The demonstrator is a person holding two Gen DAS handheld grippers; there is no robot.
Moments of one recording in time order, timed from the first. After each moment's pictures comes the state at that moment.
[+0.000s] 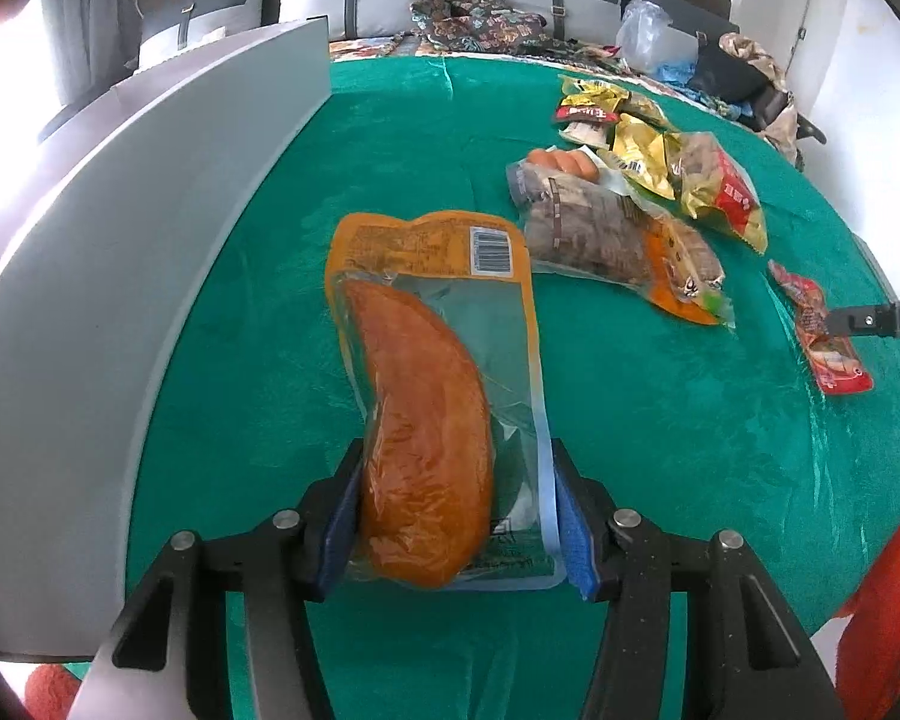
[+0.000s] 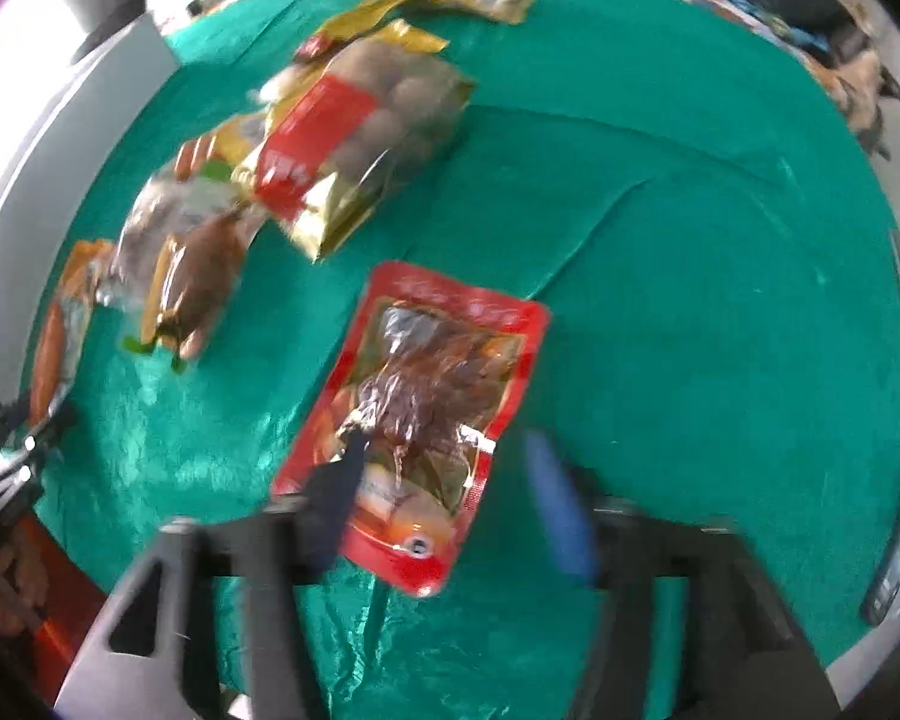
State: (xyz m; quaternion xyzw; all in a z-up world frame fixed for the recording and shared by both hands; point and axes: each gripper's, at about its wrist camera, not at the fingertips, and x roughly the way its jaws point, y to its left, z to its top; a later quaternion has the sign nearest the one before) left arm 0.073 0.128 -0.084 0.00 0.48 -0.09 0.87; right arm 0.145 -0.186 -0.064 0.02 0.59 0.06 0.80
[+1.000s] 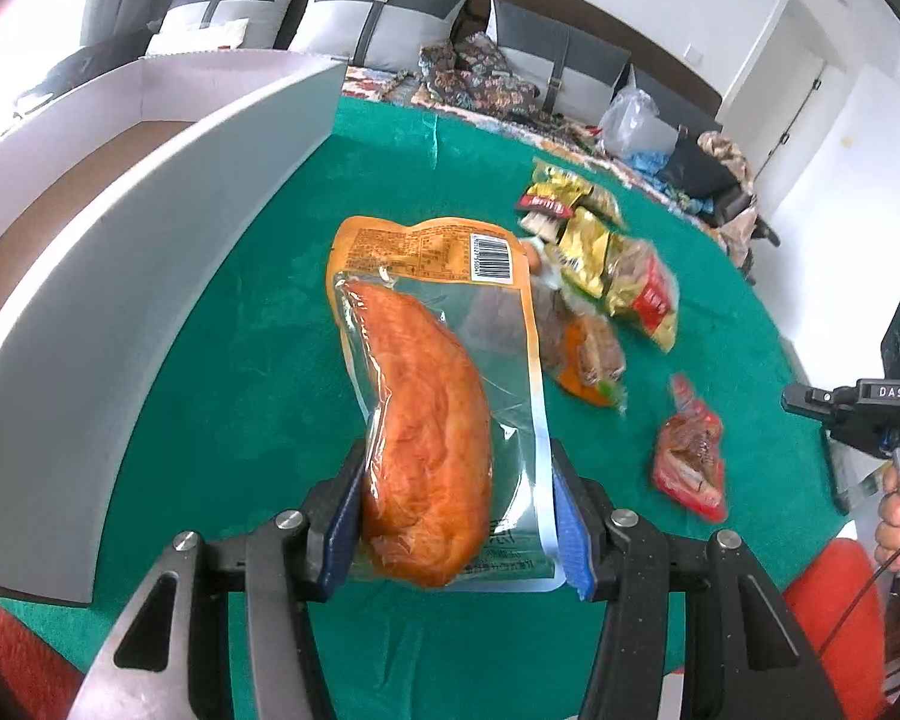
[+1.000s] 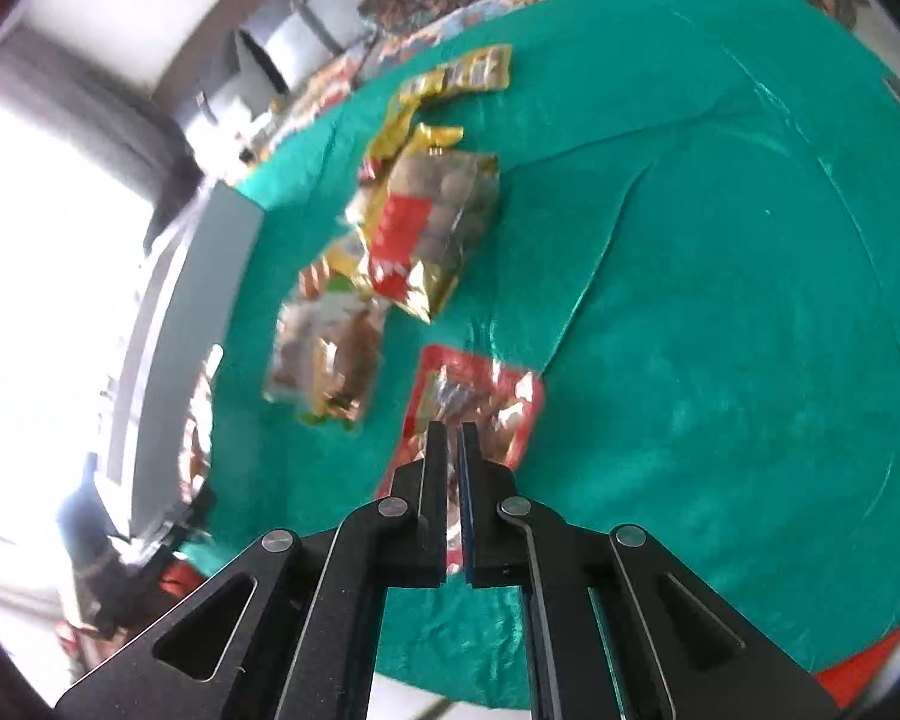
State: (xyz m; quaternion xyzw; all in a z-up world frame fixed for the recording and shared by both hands) left arm 0.049 0.150 -0.040 -0.13 0.43 -0.13 0.88; right arm 0.101 -0.241 -0.029 0.26 0.51 0.13 0.81
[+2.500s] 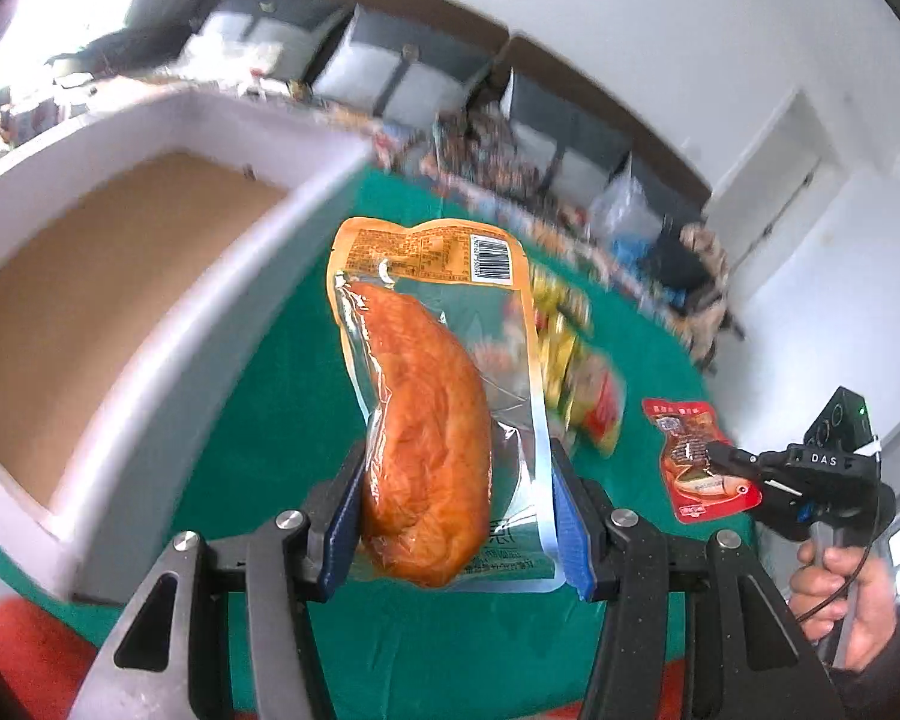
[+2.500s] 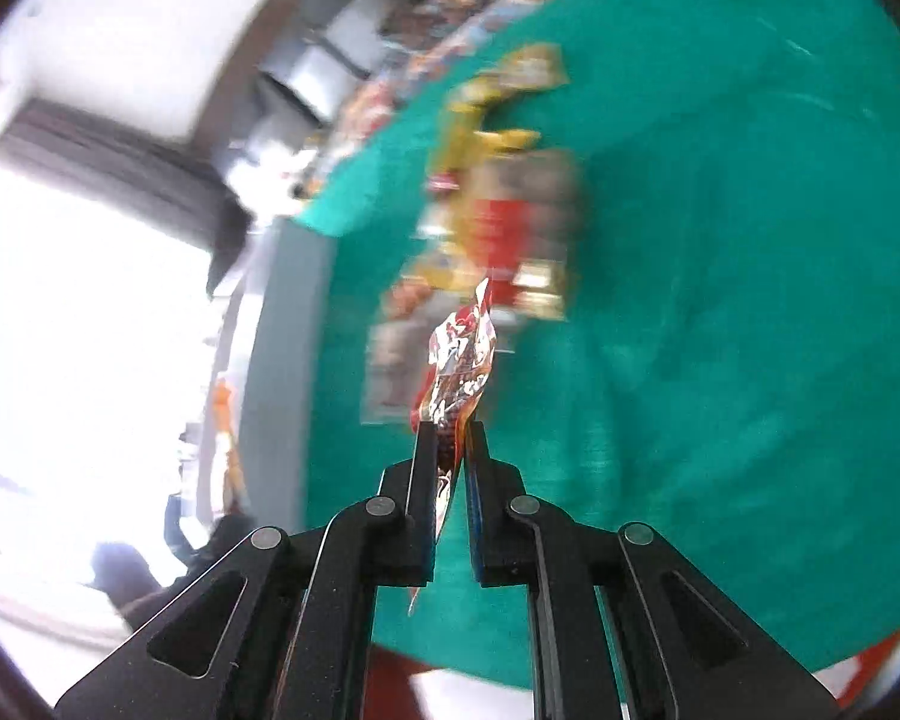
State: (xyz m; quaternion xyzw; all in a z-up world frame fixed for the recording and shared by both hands) left arm 0.038 0.212 0.035 -0.22 0.36 -0.13 0.90; right arm 0.106 -0.192 -0.018 0.35 0.47 0.18 0.79
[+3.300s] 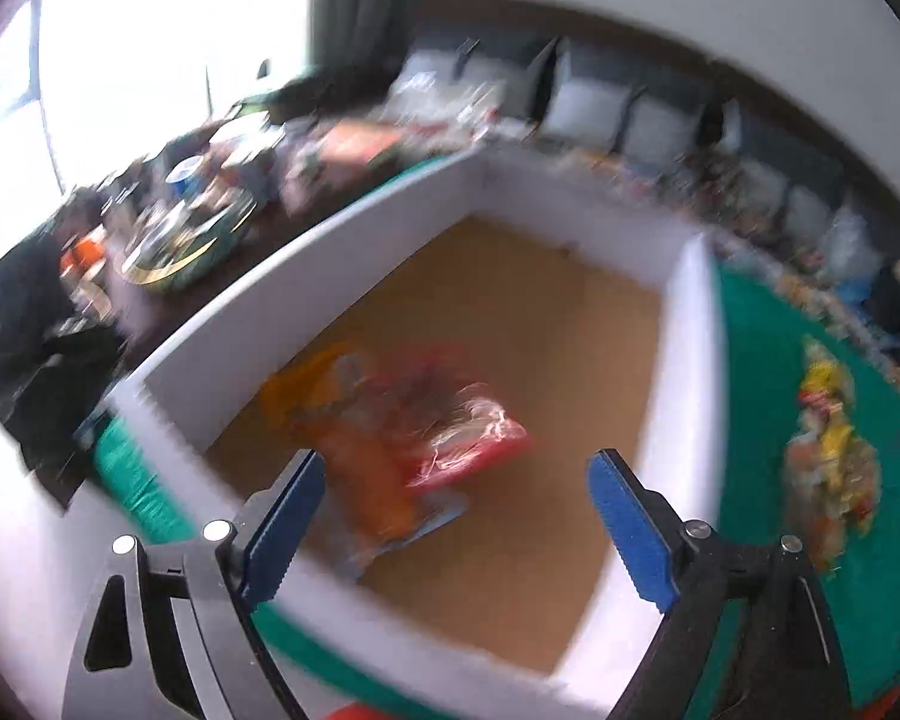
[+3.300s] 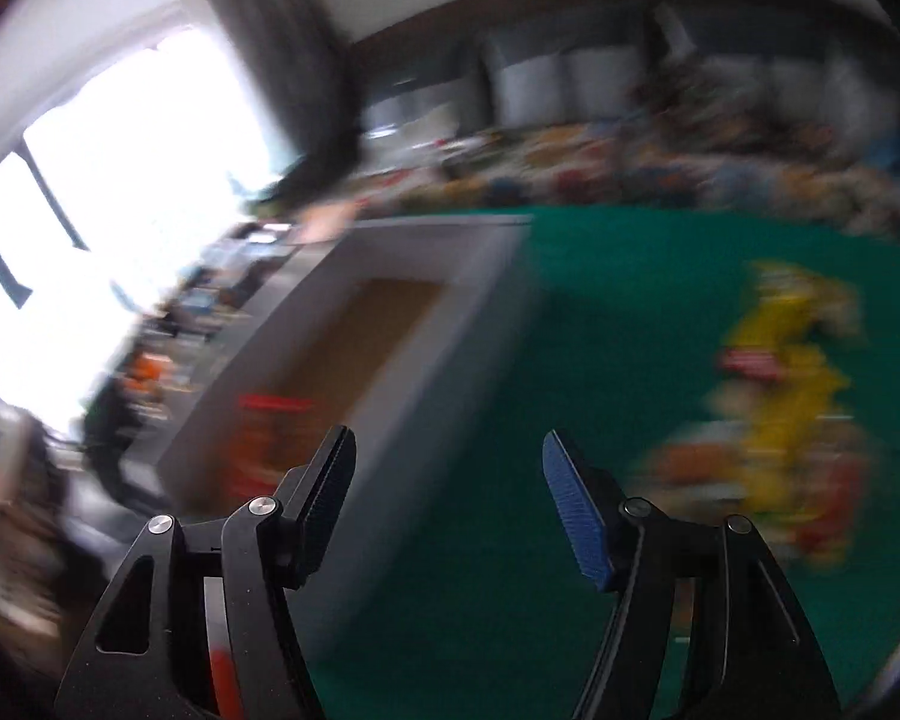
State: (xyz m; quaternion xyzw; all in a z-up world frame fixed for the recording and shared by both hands) left arm 0.070 0.364 0.035 -0.12 0.38 0.12 0.91; right arm 0.171 0.029 0.045 0.05 0.38 0.21 0.90
